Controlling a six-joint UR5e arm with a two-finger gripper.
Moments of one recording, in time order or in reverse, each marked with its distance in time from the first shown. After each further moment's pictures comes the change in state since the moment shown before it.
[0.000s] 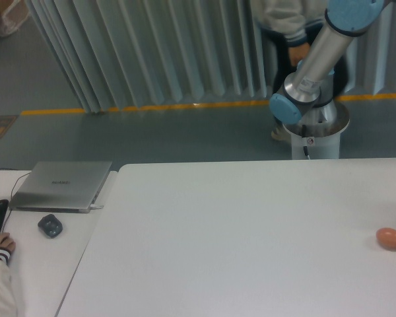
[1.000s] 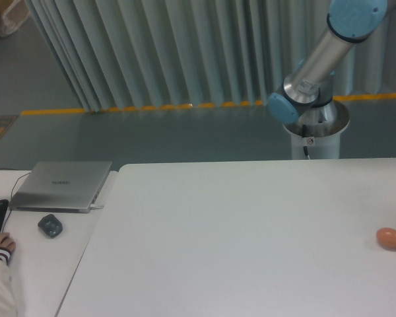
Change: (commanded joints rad) arm -0.034 -0.037 -0.005 0.035 0.003 -0.009
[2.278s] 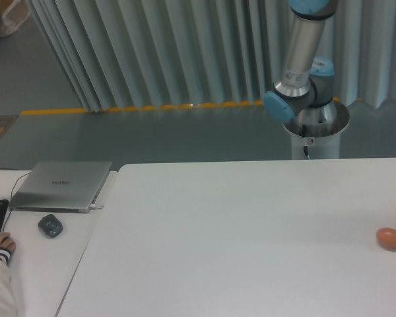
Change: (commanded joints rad) arm -0.198 0.345 -0.133 -0.147 0.011 -0.310
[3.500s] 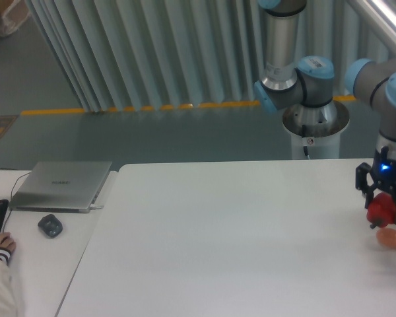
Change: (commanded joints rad) arm -0.391 -0.115 -0.035 0.156 0.086 -0.570
